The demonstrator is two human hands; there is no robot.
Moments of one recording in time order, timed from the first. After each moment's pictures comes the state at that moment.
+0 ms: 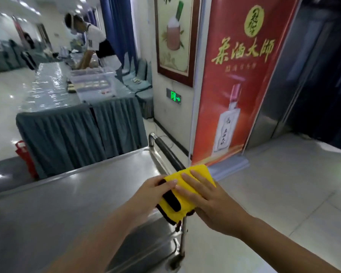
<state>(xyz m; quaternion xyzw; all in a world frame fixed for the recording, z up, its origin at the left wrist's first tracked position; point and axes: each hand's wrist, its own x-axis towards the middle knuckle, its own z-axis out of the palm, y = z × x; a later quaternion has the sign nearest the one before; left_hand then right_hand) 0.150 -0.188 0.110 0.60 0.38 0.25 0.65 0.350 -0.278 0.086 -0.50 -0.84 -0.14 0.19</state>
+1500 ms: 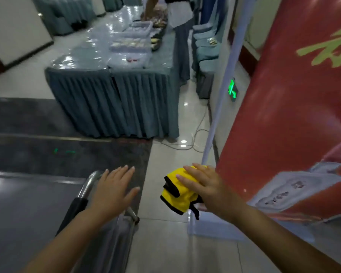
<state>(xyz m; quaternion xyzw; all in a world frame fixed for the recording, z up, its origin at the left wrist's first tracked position) 0.496 0.292 0.001 0.69 0.72 0.02 0.06 0.801 0.346 0.021 -0.28 -0.95 0.00 0.16</state>
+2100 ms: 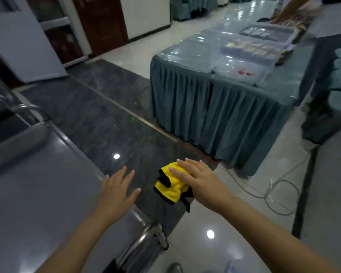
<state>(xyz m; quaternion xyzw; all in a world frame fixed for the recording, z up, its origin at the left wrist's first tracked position) 0.277 0.364 -0.031 0.41 0.90 0.11 0.10 0.464 0.584 -0.002 -0.04 -0.99 0.11 0.08</state>
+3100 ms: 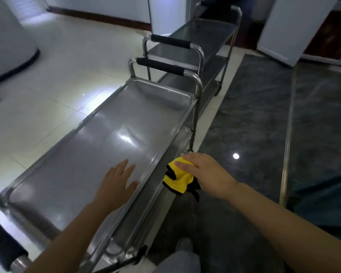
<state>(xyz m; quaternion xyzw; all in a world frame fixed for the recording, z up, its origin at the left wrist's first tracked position) 0.174 0.428 -0.058 -0.22 0.96 0.13 0.07 -0.025 0.667 -0.032 0.61 -0.78 0.11 -0.04</state>
